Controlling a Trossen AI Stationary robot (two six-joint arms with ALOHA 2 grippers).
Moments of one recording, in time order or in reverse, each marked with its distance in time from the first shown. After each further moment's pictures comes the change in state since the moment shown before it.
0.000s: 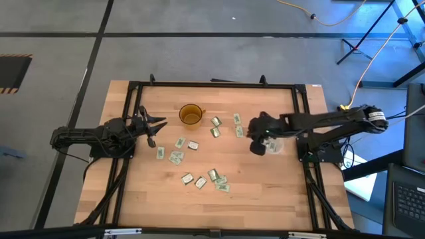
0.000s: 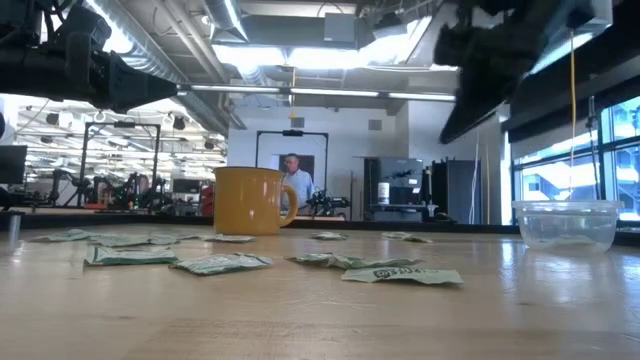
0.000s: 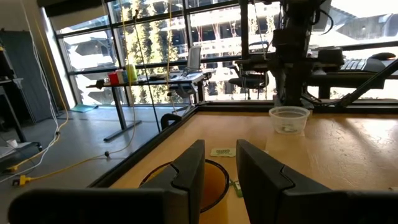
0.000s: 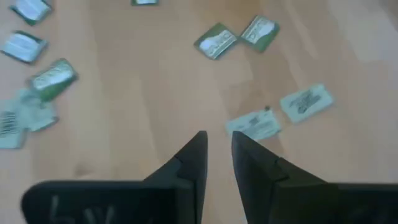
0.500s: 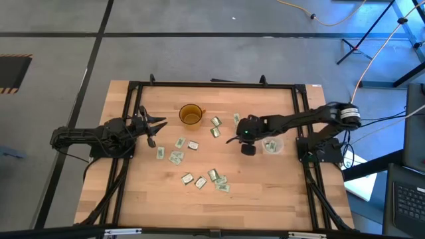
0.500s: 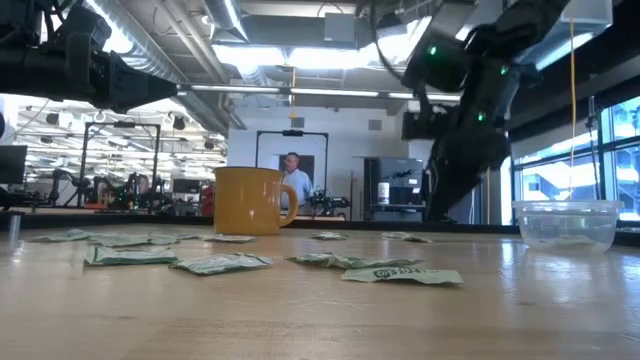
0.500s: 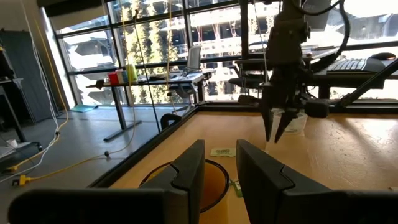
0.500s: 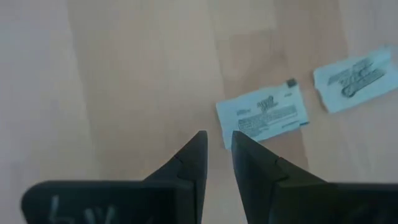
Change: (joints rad) left arm 0.000 0.000 0.000 0.000 0.000 0.000; right arm -0.083 0.355 0.000 0.123 -0.055 -0.152
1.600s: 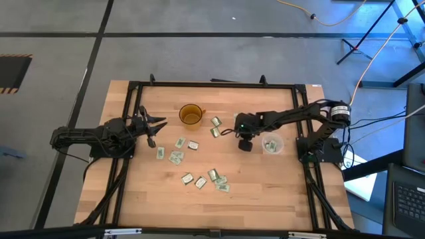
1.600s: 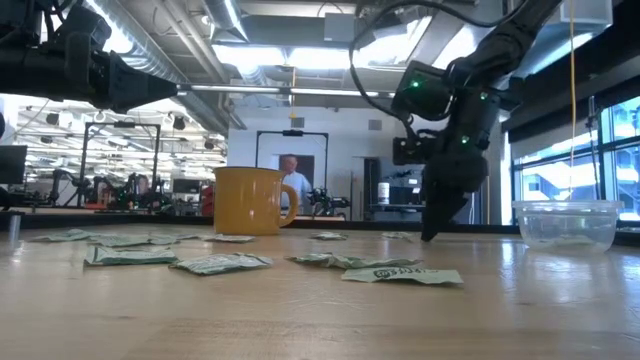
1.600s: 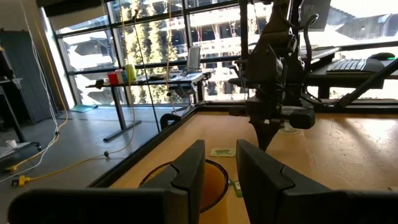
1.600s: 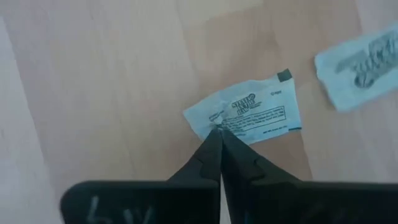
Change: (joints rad) left arm 0.000 0.000 0.000 0.000 0.002 0.000; right arm -0.095 0.092 0.009 0.016 -0.090 0.006
